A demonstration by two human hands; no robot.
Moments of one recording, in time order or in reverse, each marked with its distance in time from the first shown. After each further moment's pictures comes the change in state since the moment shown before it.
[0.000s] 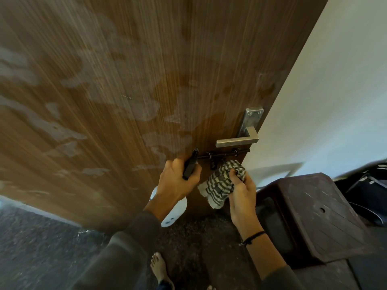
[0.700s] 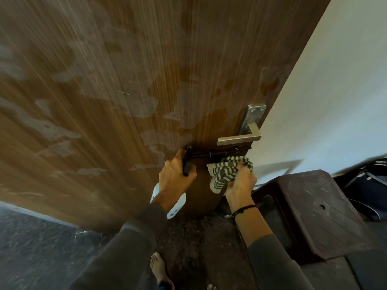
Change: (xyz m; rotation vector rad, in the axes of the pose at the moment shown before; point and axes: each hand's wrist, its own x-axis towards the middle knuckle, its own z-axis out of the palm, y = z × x) left_hand 0.015 -0.013 0.012 0.145 0.042 -0.004; right_hand 0.049 0.002 0.022 0.195 0.305 0.146
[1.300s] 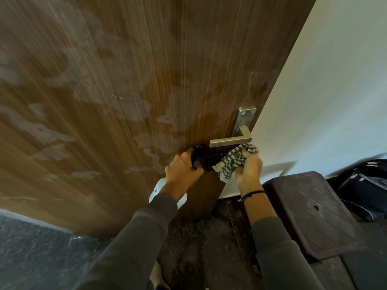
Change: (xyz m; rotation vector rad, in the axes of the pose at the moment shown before) left_hand 0.017 0.028 0.015 0.201 -0.124 0.010; right_hand 0.034 -0.047 0.006 -0.001 -0.105 -0.100
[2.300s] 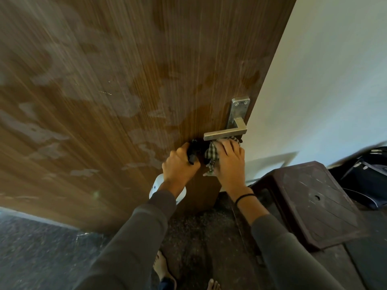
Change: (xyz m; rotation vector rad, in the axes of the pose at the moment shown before) left_hand -0.007 0.006 0.003 -0.059 0.059 -0.040; right_hand -0.003 0.039 -0.025 -1.458 -0.389 -1.286
